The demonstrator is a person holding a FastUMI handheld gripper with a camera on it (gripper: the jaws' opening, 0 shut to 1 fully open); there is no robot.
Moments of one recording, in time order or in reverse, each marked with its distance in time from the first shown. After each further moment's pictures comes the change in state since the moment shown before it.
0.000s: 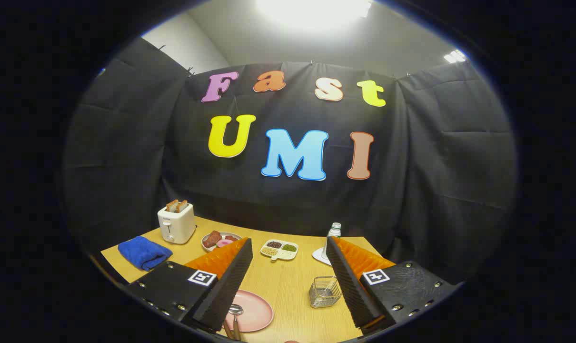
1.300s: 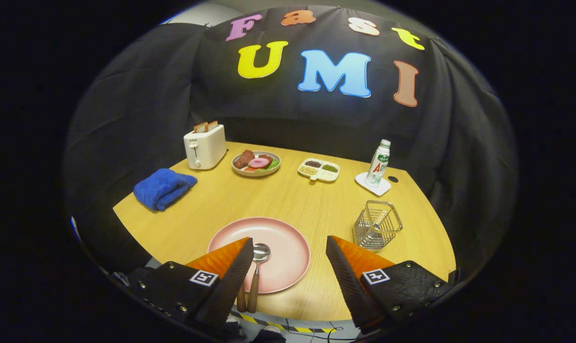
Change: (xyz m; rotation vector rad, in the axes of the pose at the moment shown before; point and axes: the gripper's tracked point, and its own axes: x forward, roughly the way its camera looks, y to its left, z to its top) arm -0.001 0.064 -0.185 -0.021 0.495 0.246
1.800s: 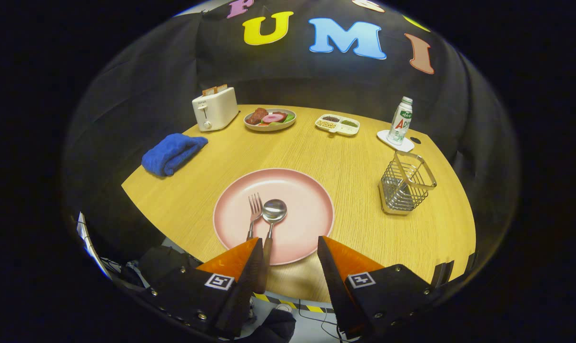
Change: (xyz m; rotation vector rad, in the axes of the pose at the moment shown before) arm 0.010 0.020 -0.073 0.012 0.224 0.112
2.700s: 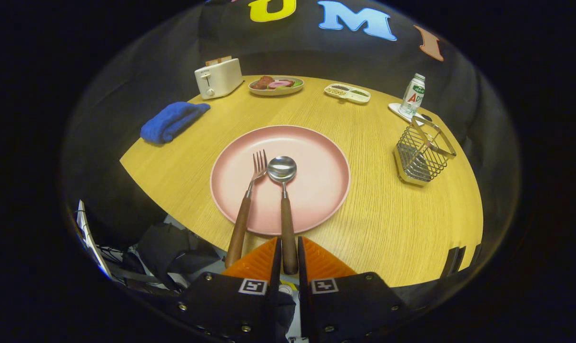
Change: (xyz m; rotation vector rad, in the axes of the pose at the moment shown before) arm 0.010 0.012 -0.046 -0.006 0.151 0.017
